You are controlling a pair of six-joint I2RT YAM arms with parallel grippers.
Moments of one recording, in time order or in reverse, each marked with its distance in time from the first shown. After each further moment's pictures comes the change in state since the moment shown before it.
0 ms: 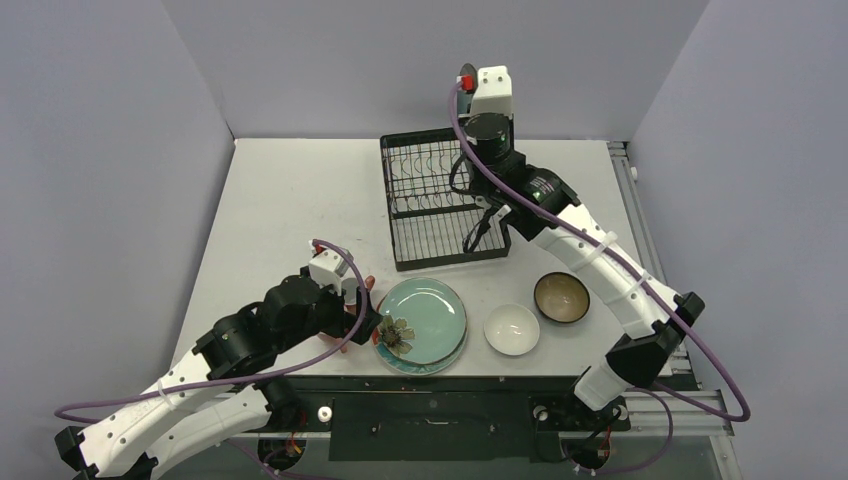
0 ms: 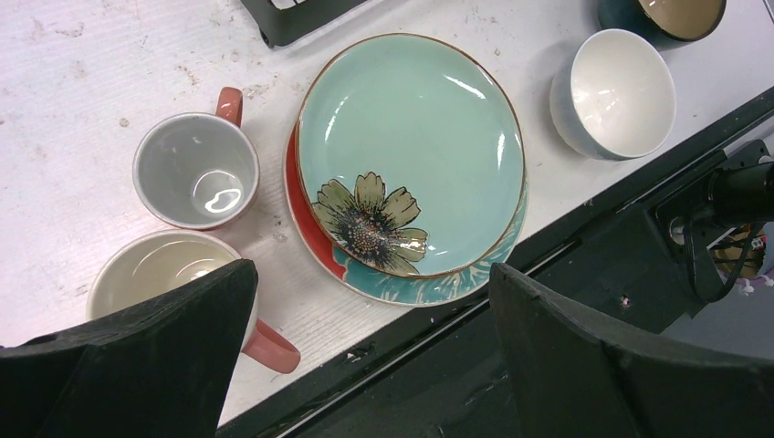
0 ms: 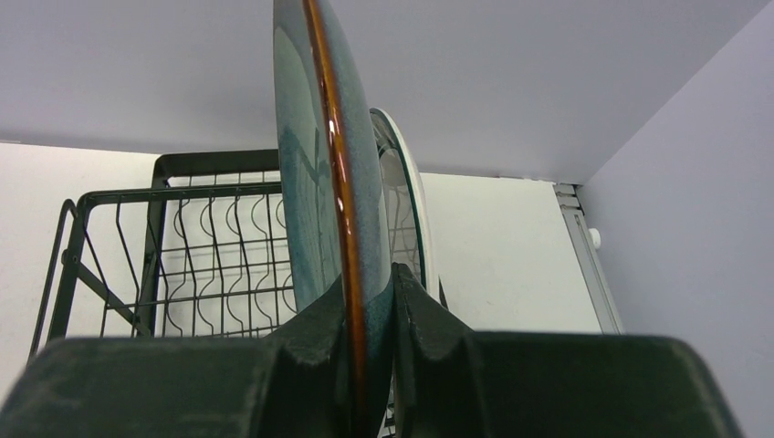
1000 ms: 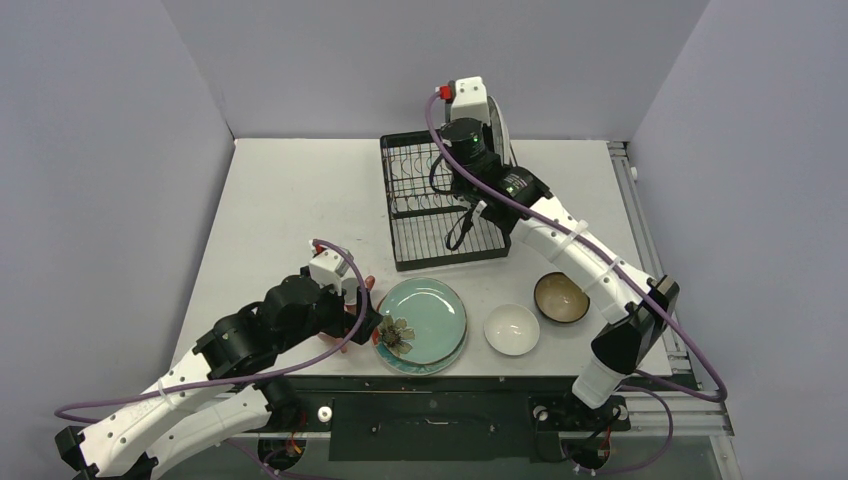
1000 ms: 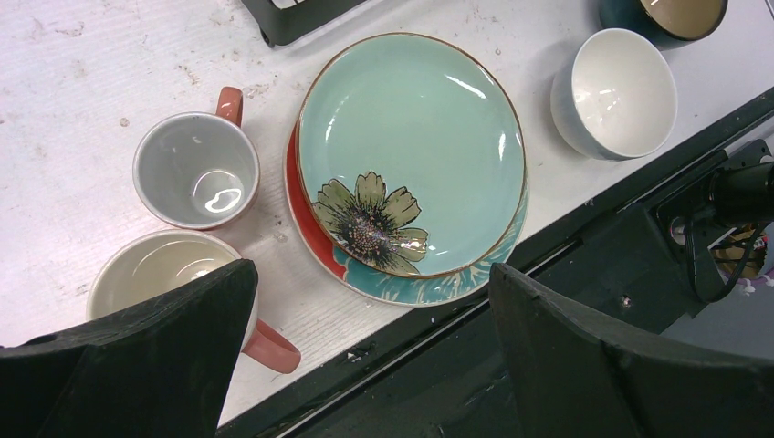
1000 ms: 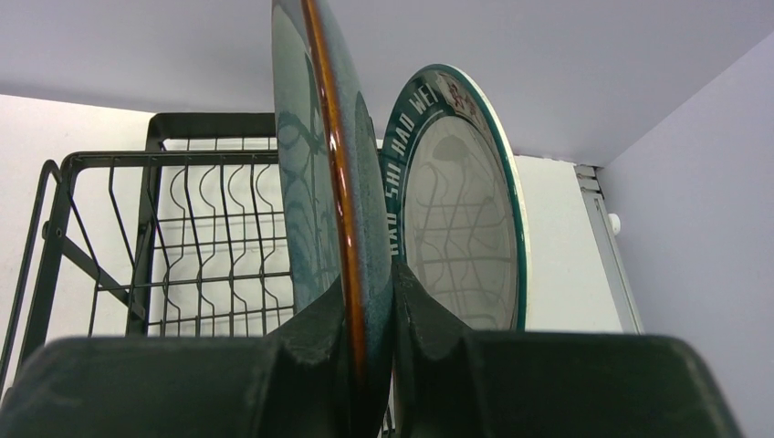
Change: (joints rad) left arm 0.000 0.002 0.000 0.000 0.000 0.000; right arm -0.013 0.096 -0.008 0.006 -0.021 0.028
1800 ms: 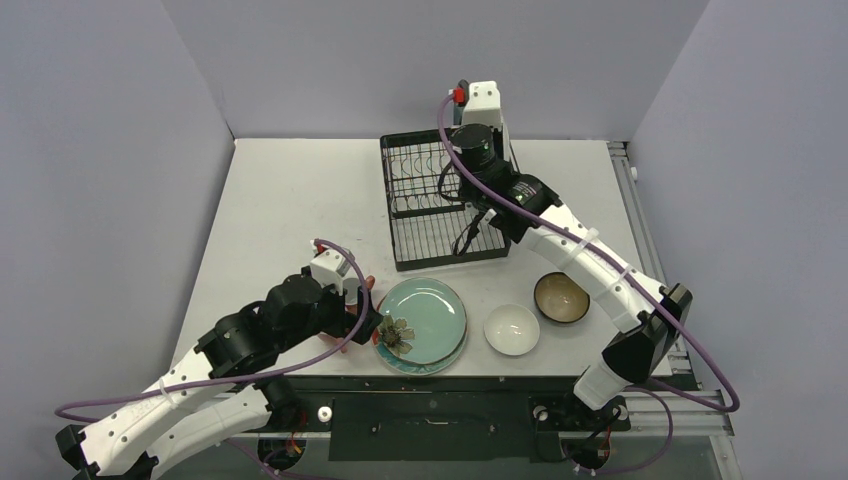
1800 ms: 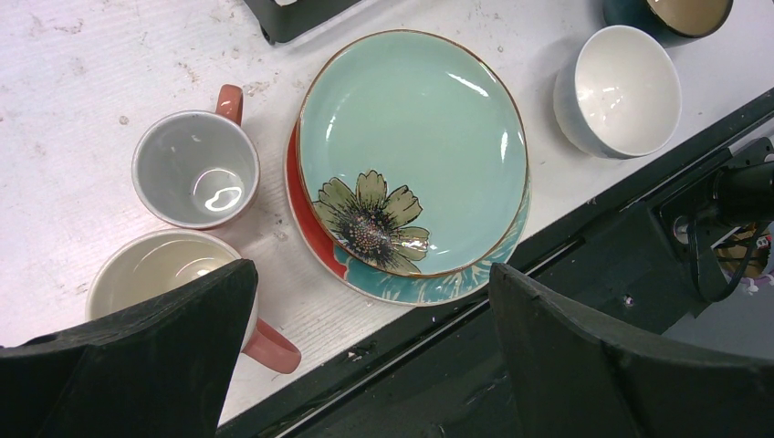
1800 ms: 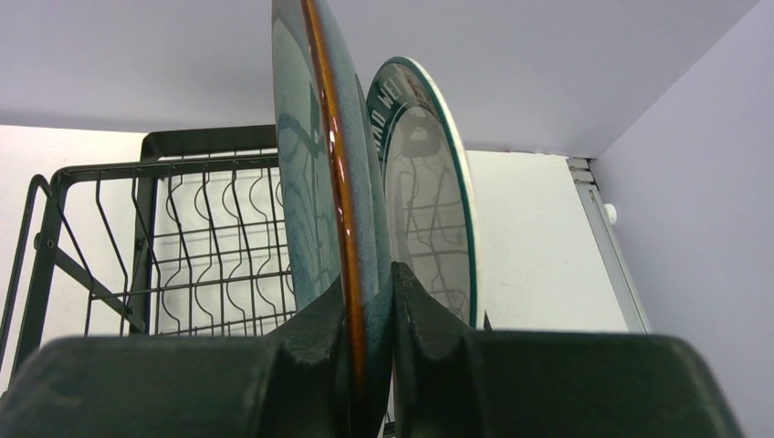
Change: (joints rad) left arm 0.001 0.009 0.000 0.000 0.000 0.000; right arm 0.003 -0.064 -0.089 0.050 0.032 0.028
